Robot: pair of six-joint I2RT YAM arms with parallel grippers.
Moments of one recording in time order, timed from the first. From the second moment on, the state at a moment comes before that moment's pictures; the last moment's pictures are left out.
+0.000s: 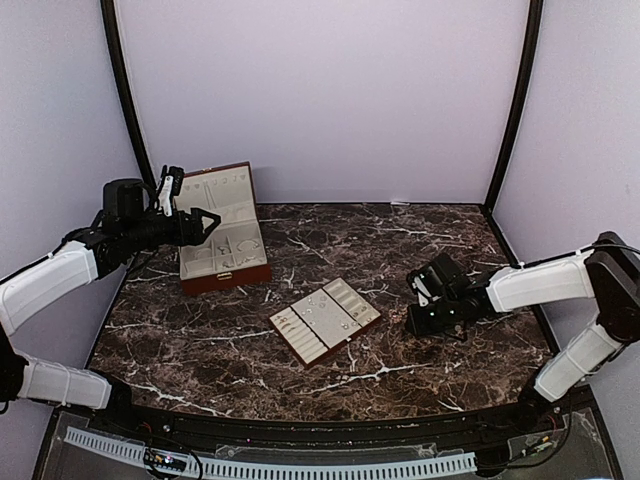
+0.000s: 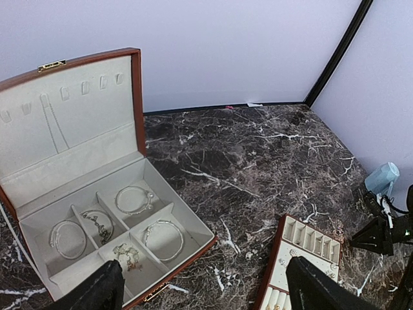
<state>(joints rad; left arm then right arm) -0.25 1.16 0.86 -0.09 0.32 -0.18 0.70 1.50 0.67 -0.23 0.03 0.45</state>
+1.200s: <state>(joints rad) -0.25 1.16 0.86 -0.09 0.32 -0.18 0.74 1.54 0.71 -0.28 0.09 0.34</state>
